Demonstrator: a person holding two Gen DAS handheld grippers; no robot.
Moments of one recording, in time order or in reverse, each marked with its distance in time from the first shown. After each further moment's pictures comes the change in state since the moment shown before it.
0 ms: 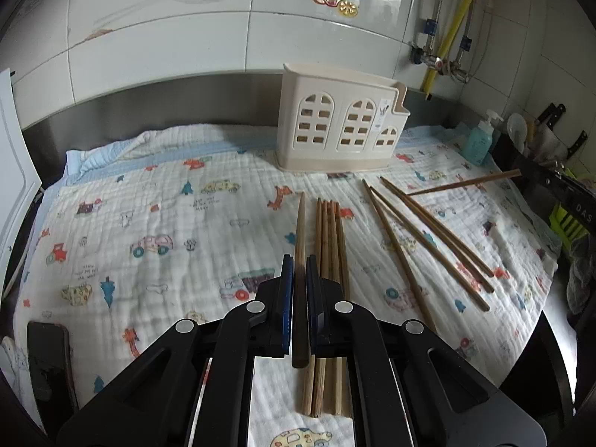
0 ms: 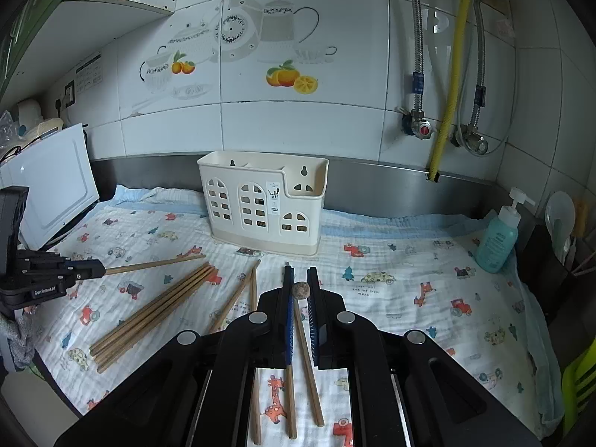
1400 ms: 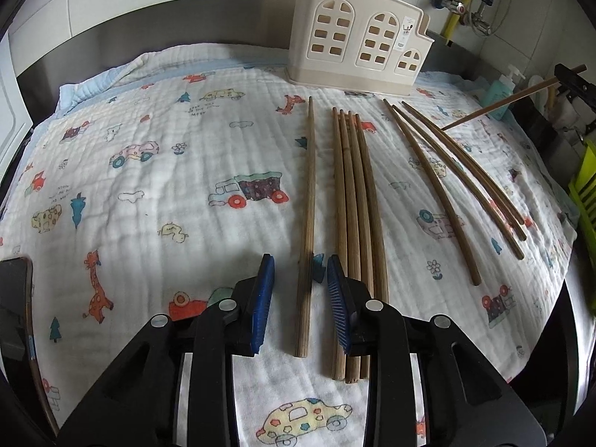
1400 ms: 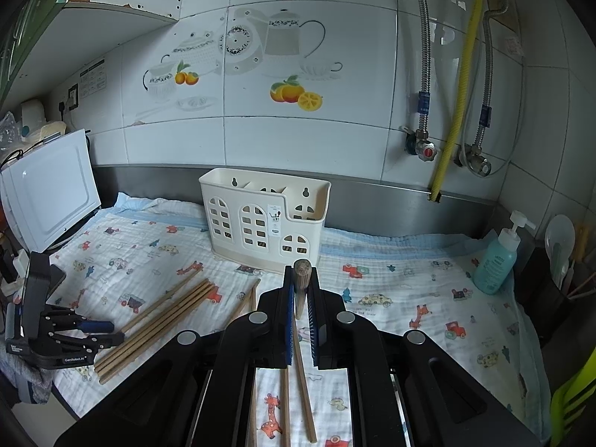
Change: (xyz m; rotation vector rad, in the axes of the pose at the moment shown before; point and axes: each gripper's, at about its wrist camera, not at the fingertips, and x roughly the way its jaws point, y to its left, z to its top) left arm 0.043 0.007 -0.058 -0.037 0.195 0.025; right arm -0.002 -0.001 0.025 -0.025 -0.023 0.006
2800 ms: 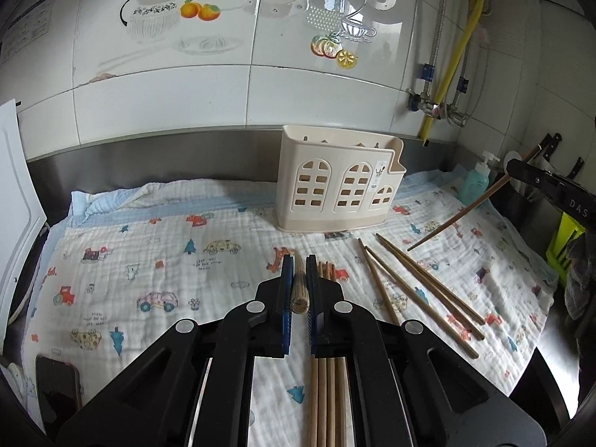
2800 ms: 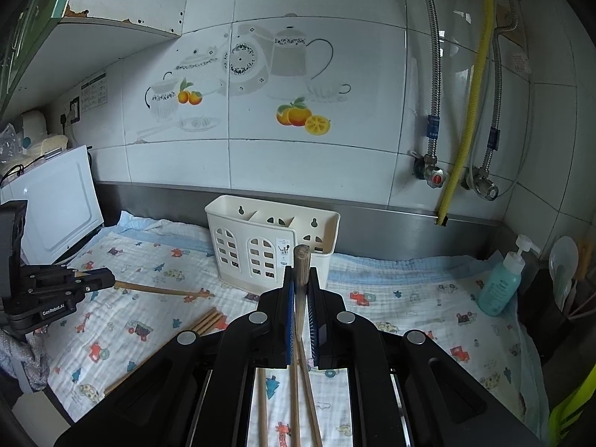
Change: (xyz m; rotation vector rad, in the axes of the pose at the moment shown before) left arm -0.074 -0.014 0.081 0.028 -0.338 -0.036; right arm 0.003 0.009 0.032 -0.005 -0.051 0.011
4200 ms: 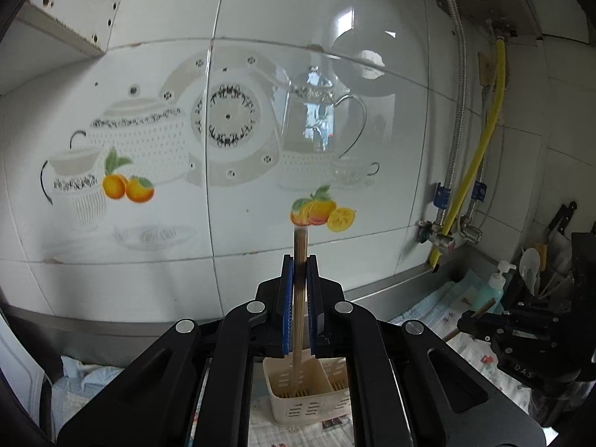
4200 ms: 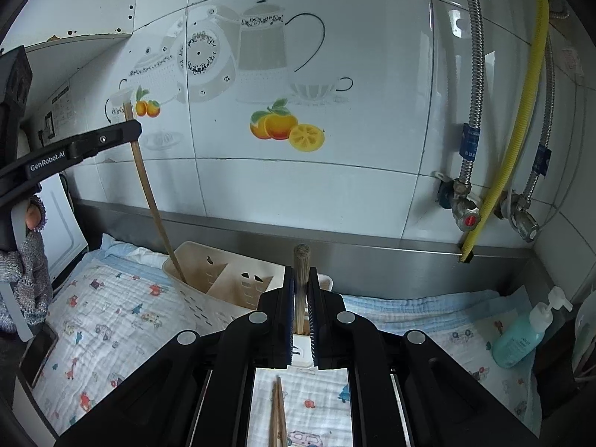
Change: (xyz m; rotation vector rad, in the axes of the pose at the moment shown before) left arm 0.051 -0.033 0.209 0.072 -0.246 0.016; right arm 0.102 -0.040 0.084 0.018 0.091 0.048
